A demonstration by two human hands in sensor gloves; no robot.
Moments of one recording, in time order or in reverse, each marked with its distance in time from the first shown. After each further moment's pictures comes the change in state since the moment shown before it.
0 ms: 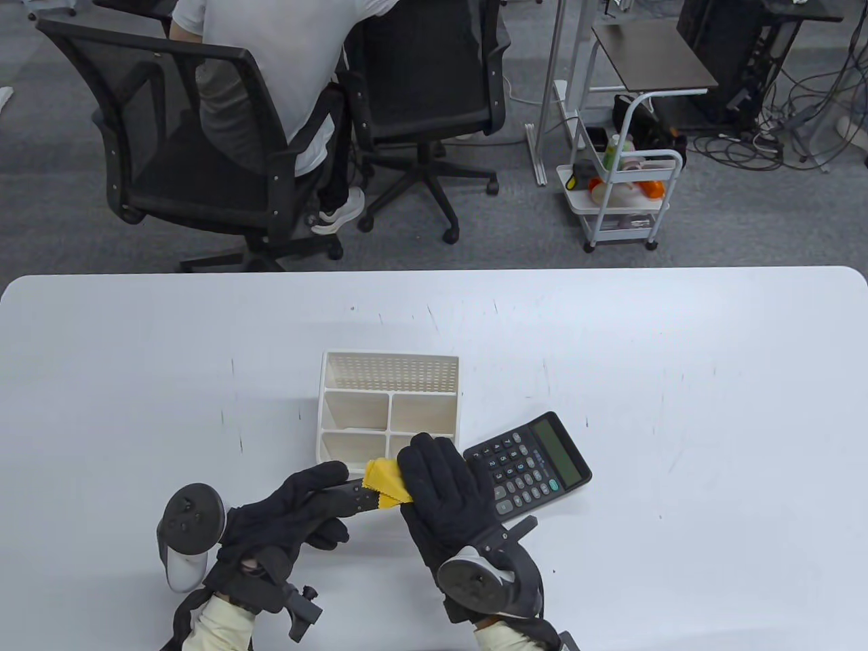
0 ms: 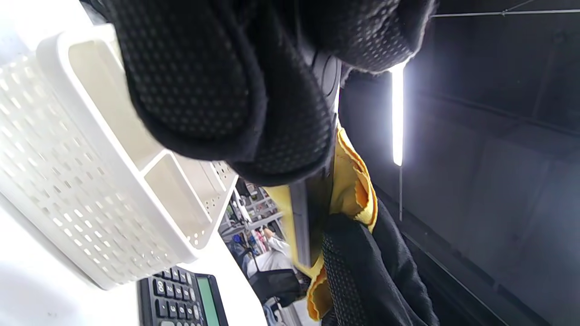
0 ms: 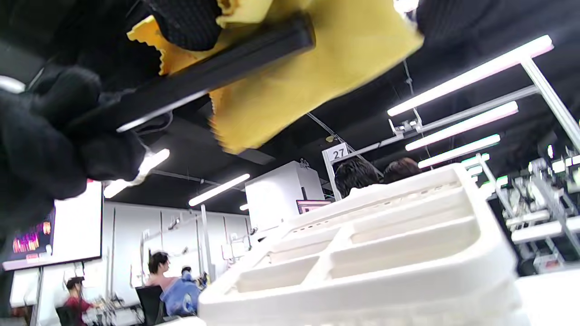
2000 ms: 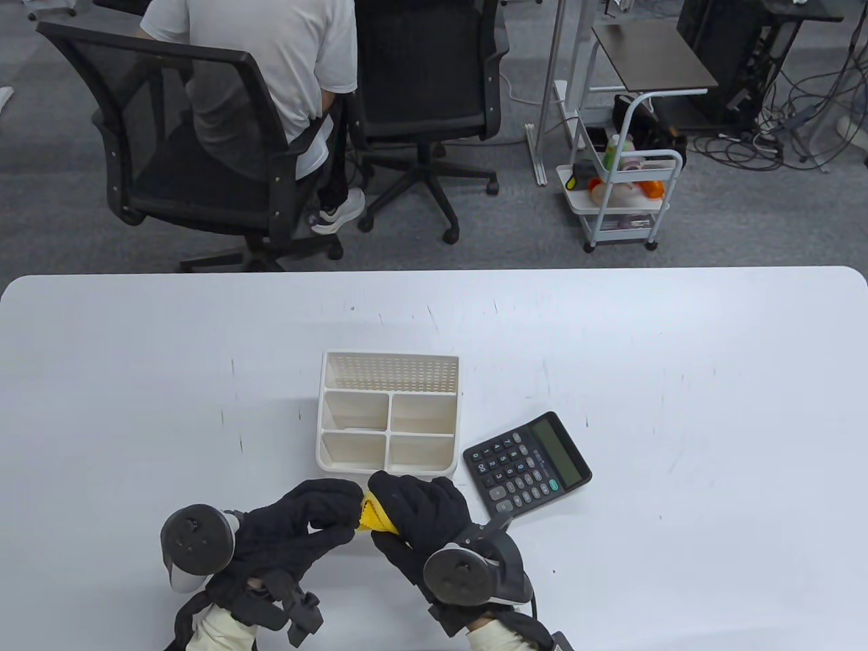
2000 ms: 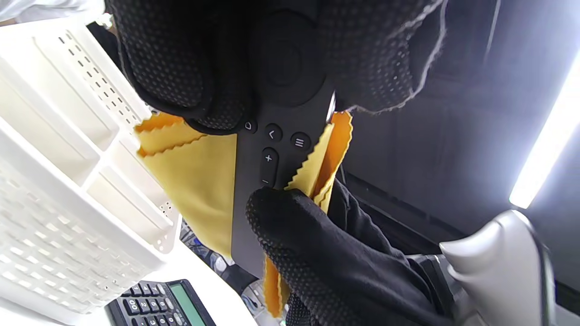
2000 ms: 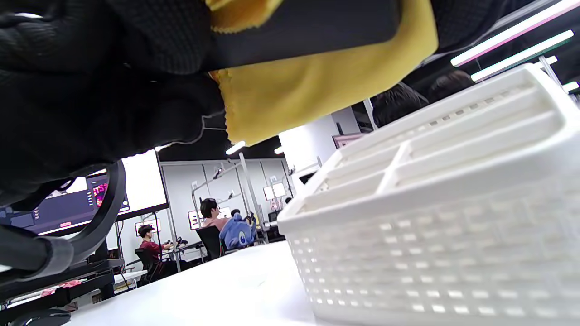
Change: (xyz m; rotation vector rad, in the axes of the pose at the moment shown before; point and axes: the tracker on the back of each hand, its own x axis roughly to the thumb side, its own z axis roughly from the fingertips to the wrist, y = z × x) left_hand 0.017 -0.008 0.004 -0.046 -0.267 -0.189; right_hand 0.010 0.019 -0.003 0.274 -0.054 -0.097
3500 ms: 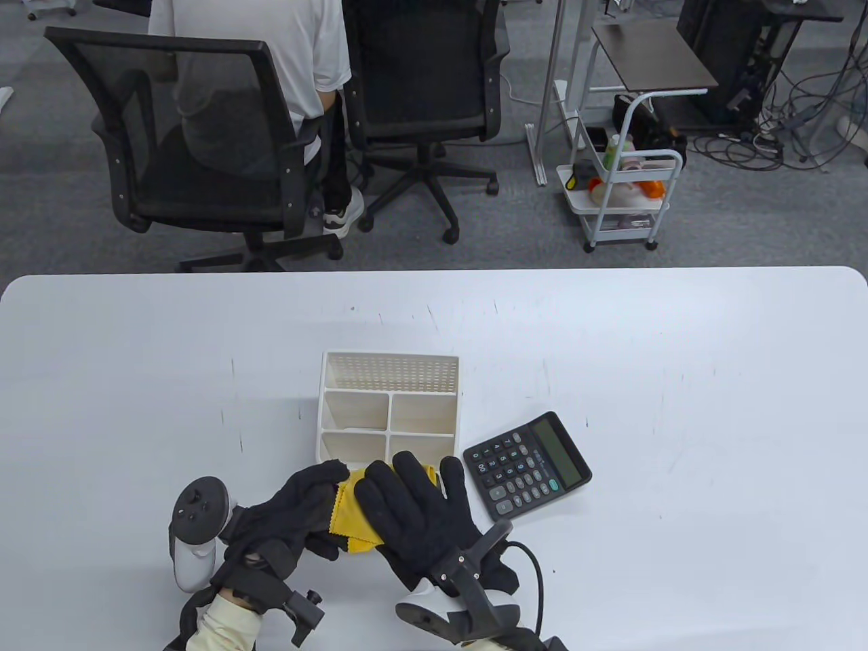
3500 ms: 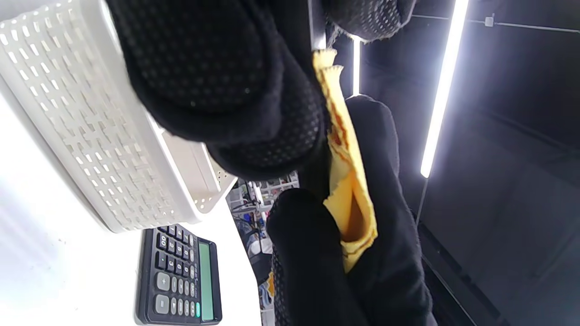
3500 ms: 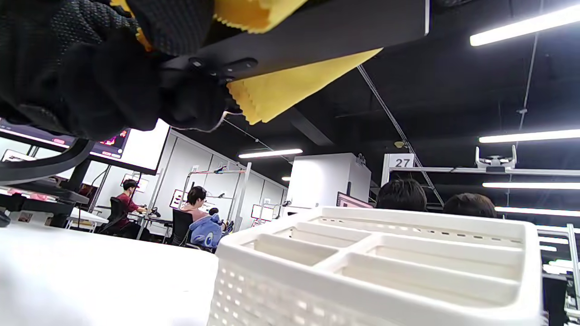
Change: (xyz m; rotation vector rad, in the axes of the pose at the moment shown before) left_hand -0.033 -0.005 0.003 0.001 0.385 0.352; right_hand 0.030 0.003 0.008 -0.130 -0.217 0.453
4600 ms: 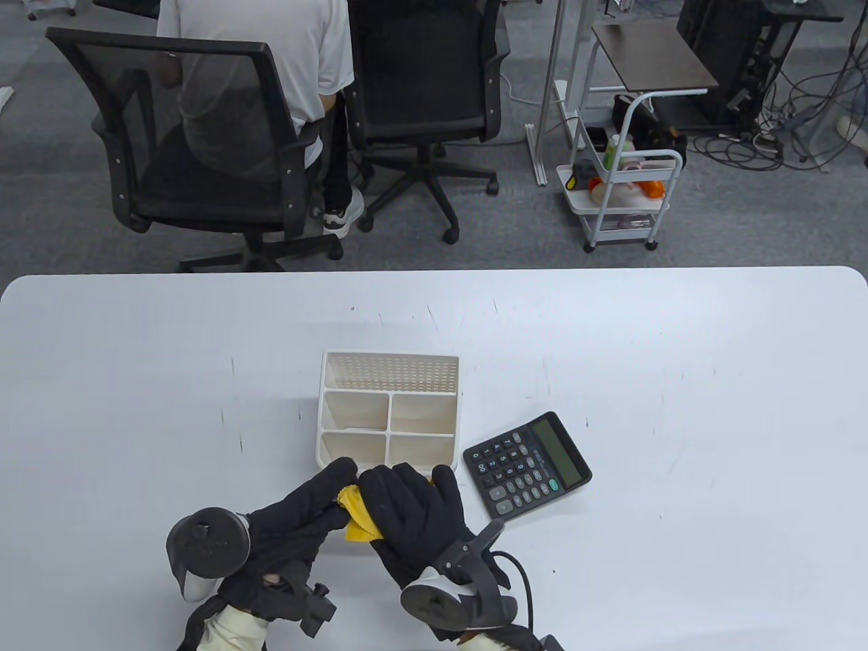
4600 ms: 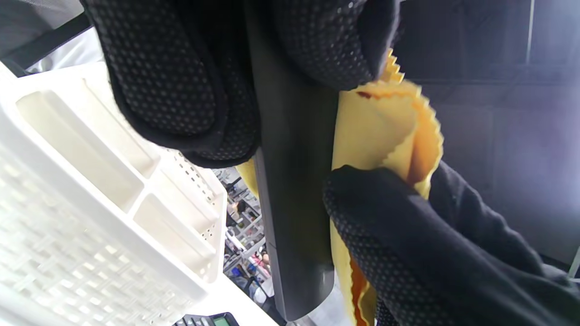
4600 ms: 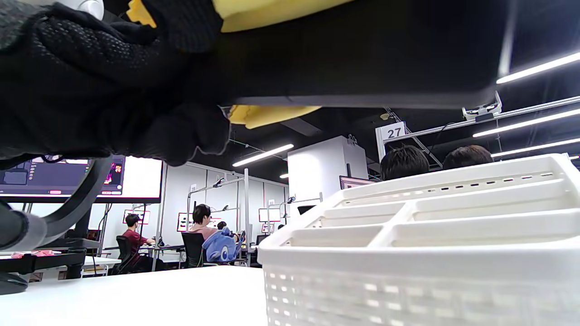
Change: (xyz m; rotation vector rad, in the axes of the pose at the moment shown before) left_hand 0.028 -0.009 0.011 0.152 -0.307 -0.407; right_hand -0.006 0.003 -0.003 0.002 0.098 -0.203
